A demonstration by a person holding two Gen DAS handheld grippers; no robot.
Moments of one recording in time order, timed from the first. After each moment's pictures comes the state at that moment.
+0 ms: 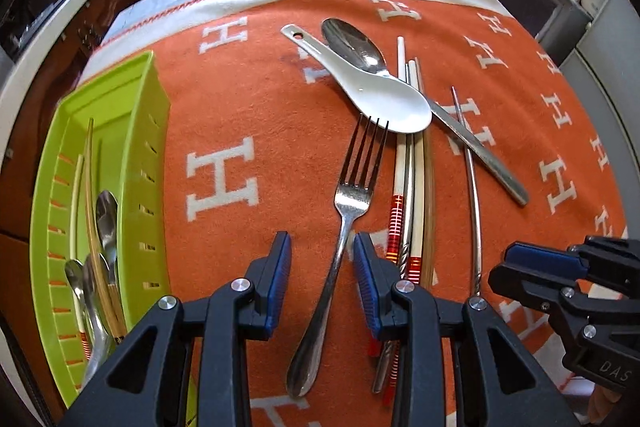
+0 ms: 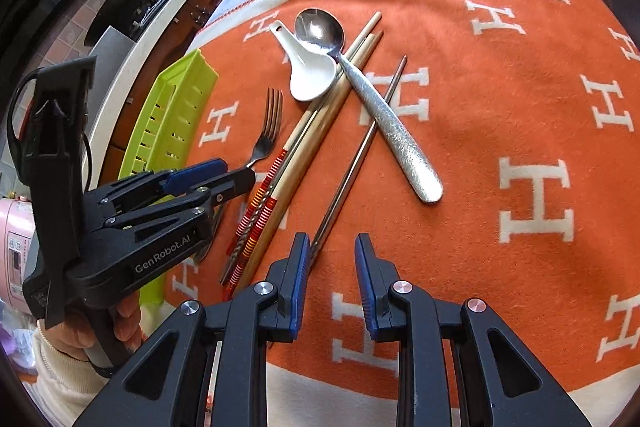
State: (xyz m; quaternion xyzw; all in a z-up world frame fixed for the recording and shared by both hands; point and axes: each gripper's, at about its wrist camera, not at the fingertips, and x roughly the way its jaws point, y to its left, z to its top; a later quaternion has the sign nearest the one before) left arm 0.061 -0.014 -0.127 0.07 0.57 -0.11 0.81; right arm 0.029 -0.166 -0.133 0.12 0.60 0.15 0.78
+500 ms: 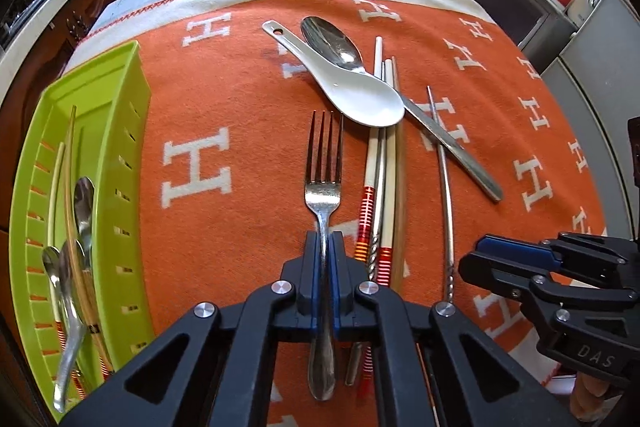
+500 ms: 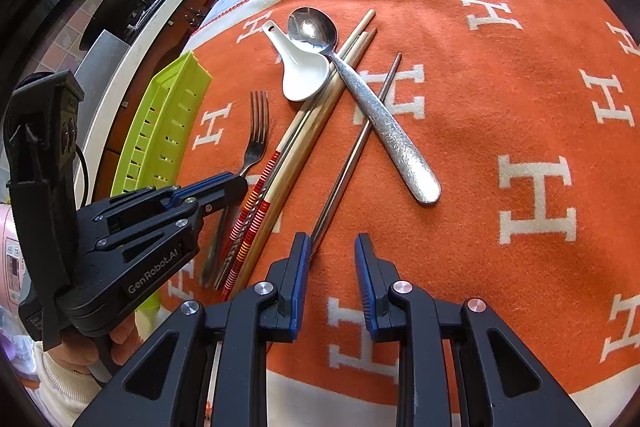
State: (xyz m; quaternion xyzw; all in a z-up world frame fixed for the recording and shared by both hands) left arm 0.052 -0.017 -0.127 0.02 0.57 -0.14 0.81; right arm 0.032 -0.169 -0.137 0.13 0.60 0.14 0.78
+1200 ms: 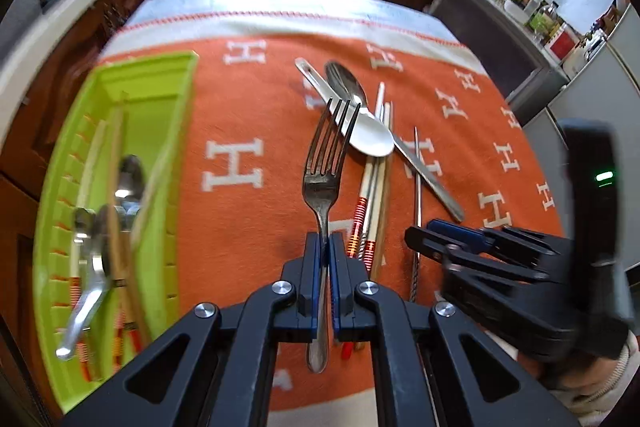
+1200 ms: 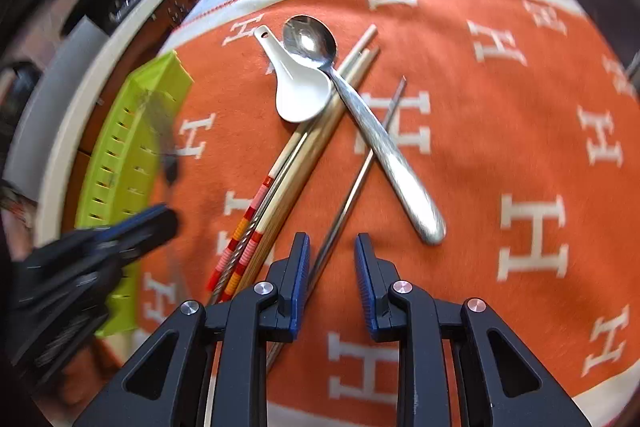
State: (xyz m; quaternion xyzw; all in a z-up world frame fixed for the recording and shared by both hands) left arm 0.023 0.015 -0.078 -0.05 0.53 -0.12 0.84; right arm 0.053 -0.133 -0.135 0.03 0.59 0.09 0.81
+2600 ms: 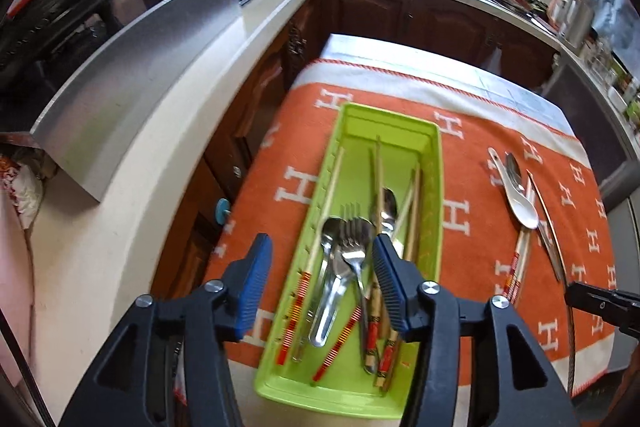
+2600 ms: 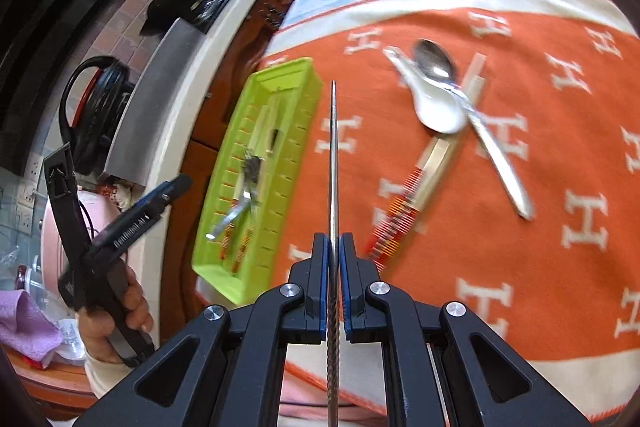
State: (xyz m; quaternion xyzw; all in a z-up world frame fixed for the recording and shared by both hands) left arm -0.007 0.165 -0.025 -0.06 0.48 0.10 0.87; right arm 0.032 -0.086 -0.034 0.14 0.59 0.24 0.76
